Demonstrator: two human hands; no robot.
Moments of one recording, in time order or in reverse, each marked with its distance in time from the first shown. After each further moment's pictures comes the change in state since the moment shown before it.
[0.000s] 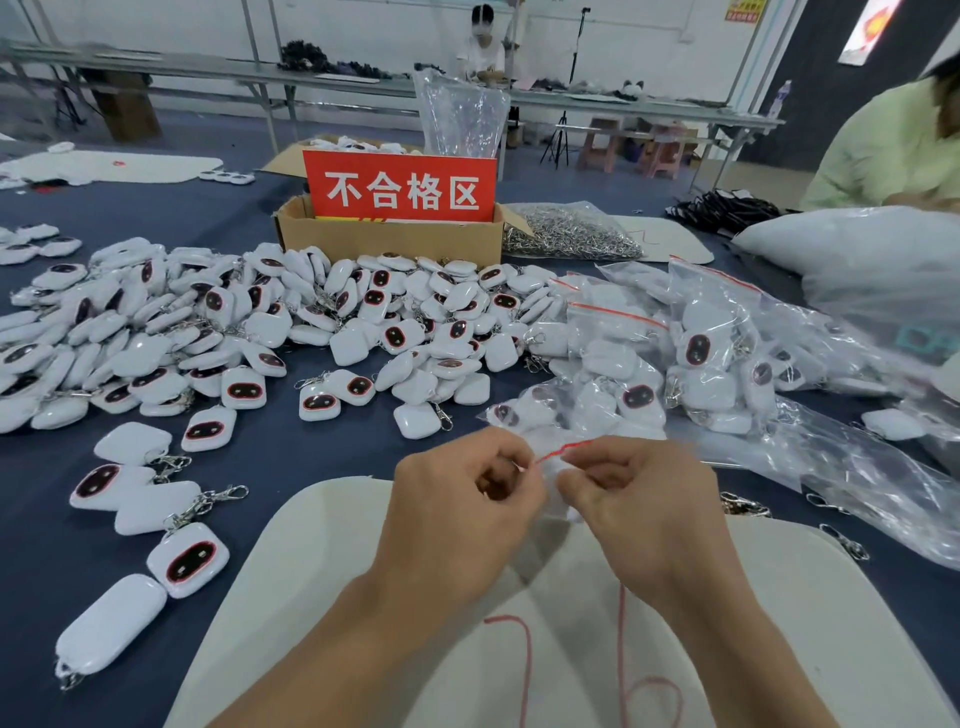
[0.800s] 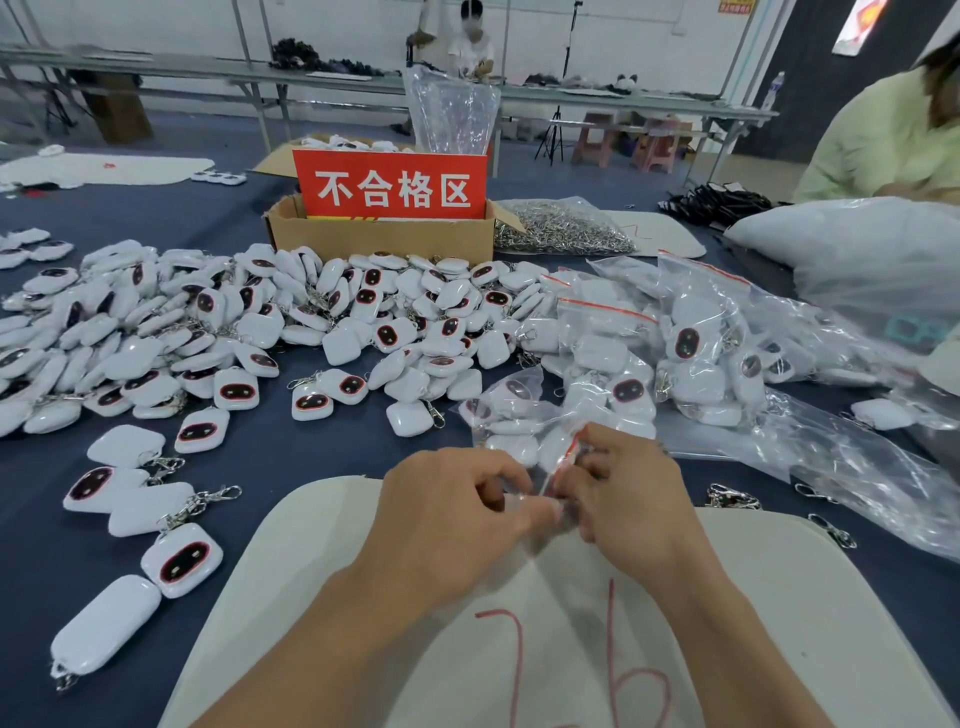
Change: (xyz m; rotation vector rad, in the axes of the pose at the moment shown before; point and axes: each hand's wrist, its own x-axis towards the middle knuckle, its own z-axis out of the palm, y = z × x) left_hand 0.007 -0.005 -0.008 0.220 -0.307 -0.082; right_hand 0.018 0.020 0.006 -0.040 -0.108 -0.015
